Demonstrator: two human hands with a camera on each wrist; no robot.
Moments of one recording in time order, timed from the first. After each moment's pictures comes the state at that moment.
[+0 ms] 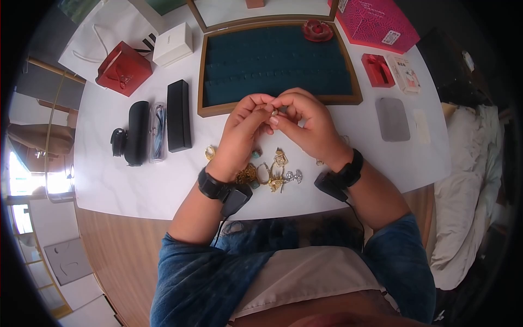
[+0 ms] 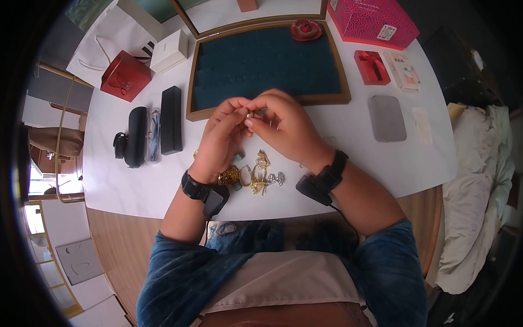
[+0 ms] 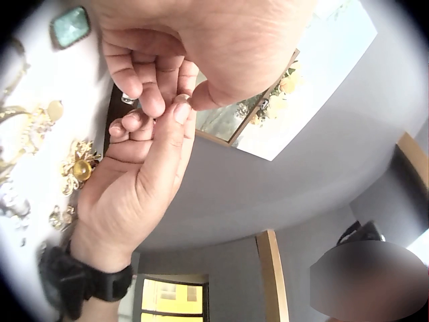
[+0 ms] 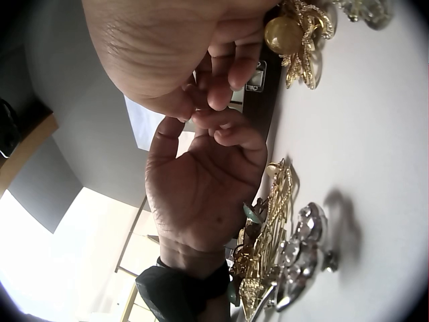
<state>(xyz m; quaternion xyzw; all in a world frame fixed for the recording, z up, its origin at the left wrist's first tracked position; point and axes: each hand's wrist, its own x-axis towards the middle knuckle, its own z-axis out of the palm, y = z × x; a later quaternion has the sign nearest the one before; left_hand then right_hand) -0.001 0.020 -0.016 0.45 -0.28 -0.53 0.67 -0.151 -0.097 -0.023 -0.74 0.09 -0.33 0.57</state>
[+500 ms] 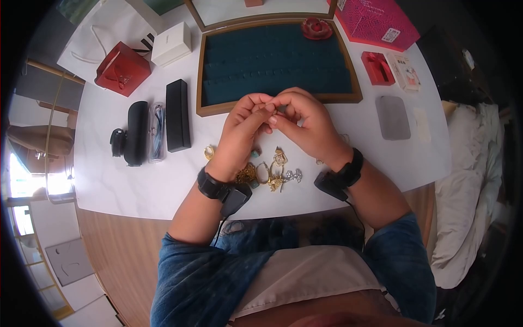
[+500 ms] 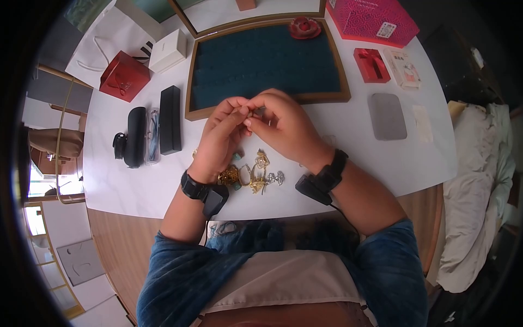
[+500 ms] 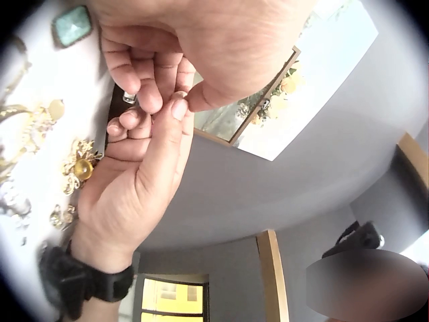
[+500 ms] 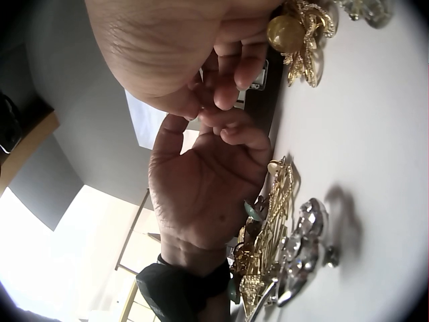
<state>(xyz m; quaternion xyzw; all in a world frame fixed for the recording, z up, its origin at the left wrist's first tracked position) 0.000 0.020 -0.018 0.45 -0.29 -0.53 0.66 -0.150 -0.096 -0.026 -0.75 0.09 -0.33 0.56</state>
